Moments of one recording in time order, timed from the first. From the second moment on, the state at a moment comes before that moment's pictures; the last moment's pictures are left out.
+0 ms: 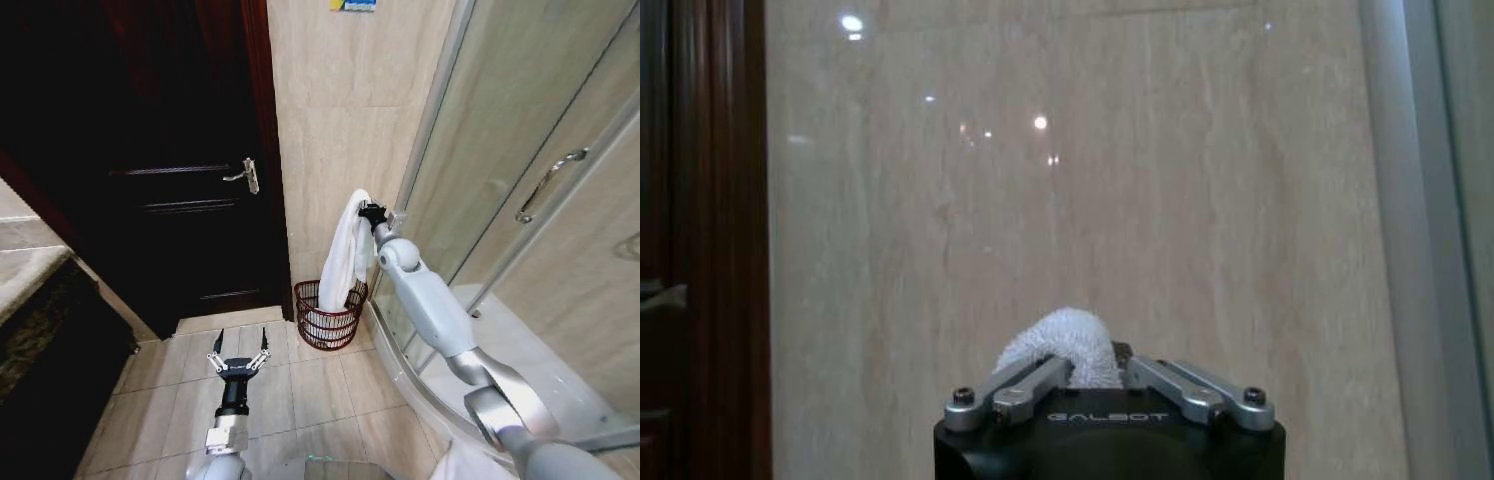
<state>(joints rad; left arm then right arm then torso) 1.85 -1.58 -0.46 -2.08 0.16 -0.42 -0.19 -0.41 1.25 0.05 1.40 0.57 -0.10 0.16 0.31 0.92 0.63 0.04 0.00</state>
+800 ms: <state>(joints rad) 1.88 -1.49 -0.60 -2.14 -0.02 -0.34 -0.01 -0.48 1.24 0.08 1.47 0.58 -0.10 0.12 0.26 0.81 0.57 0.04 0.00</state>
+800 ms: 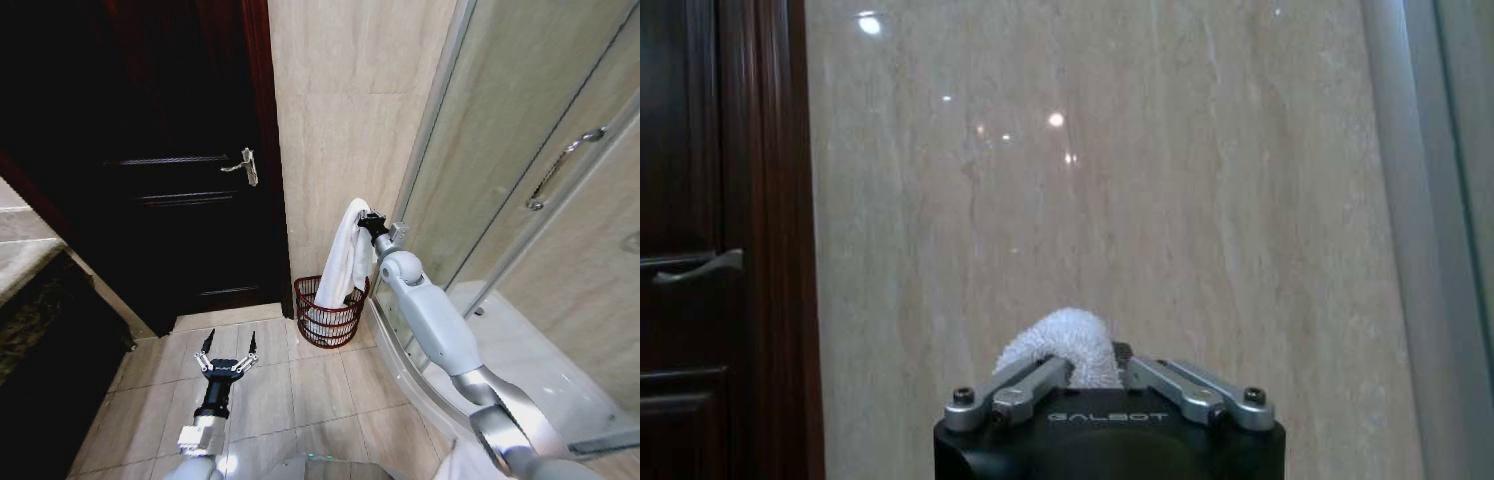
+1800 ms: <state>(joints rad) 1.88 -1.49 -0.59 -2.13 -0.02 -0.32 0.00 -0.53 1.23 0.12 1.48 0.58 -0.10 0.10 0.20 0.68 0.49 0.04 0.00</state>
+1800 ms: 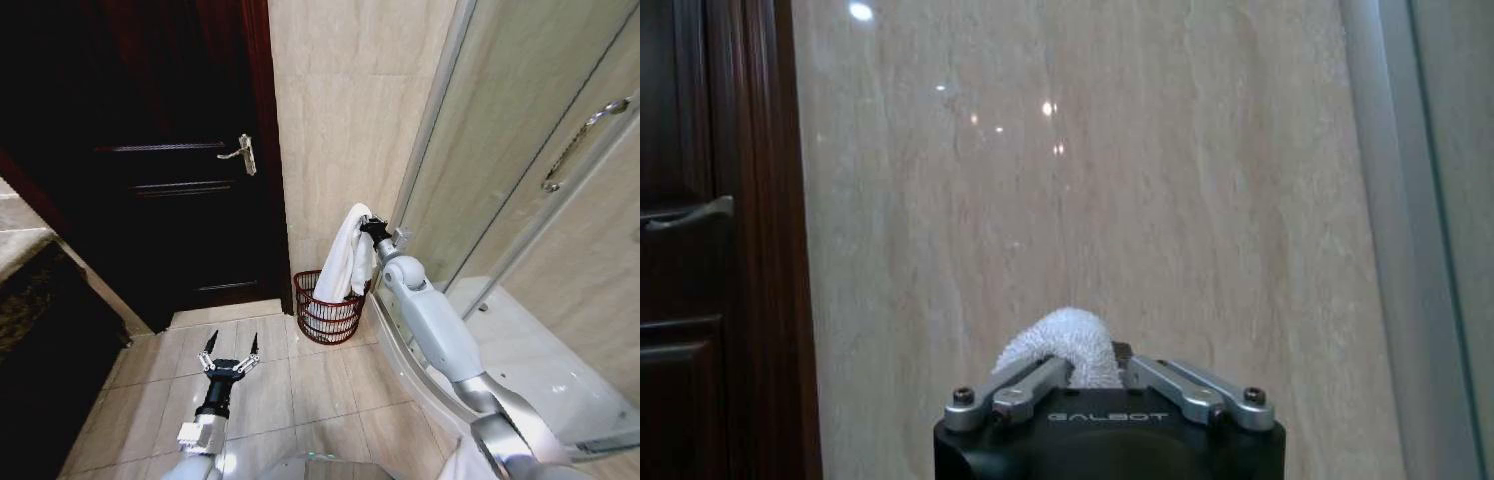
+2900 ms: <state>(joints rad) 1.89 -1.49 -0.58 -2.13 0.02 -0.32 -0.01 -0.73 1.21 0.20 1.68 0.56 -0.10 0.10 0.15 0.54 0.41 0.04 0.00</state>
